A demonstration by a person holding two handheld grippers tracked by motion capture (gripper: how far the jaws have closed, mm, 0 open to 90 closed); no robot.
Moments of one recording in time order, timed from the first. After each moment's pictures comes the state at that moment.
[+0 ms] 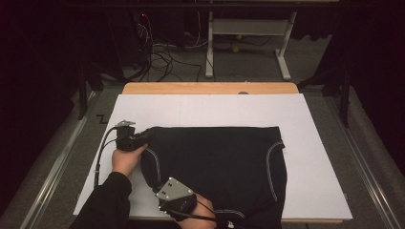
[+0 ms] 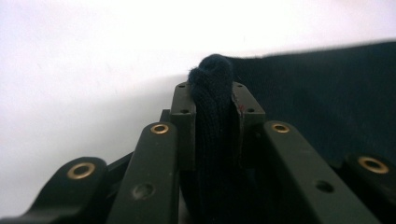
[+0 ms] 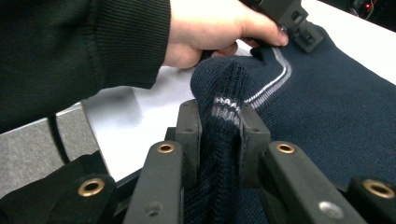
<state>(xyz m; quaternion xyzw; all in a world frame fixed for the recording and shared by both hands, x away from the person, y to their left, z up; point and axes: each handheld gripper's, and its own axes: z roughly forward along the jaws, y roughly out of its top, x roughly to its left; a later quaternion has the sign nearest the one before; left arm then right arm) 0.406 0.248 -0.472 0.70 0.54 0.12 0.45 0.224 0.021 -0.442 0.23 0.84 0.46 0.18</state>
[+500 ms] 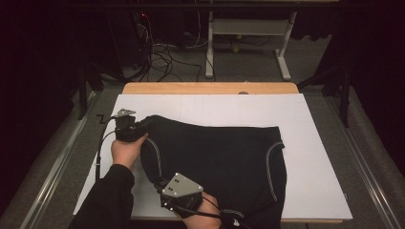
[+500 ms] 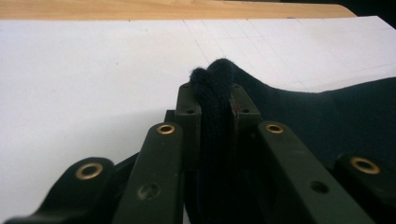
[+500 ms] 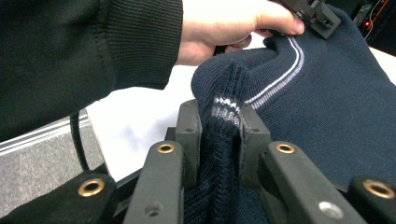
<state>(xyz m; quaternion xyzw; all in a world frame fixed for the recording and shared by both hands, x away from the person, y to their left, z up) 0.407 0.232 -0.424 0.70 0.53 0.17 0.44 0.227 0.008 -0.423 0.22 0.82 0.49 0.18</state>
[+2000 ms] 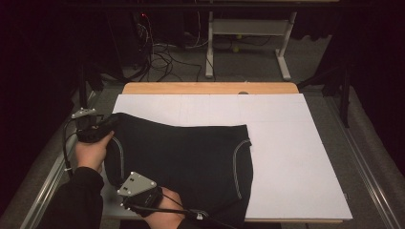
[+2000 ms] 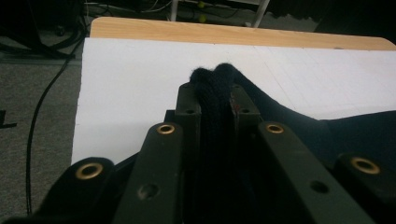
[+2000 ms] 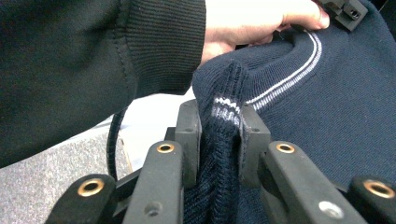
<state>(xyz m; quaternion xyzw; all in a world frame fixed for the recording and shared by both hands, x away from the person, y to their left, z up) 0.384 0.324 -0.409 0.65 0.58 0.21 0.45 0.227 0.096 -0.415 0.17 0.84 0.50 0.15</state>
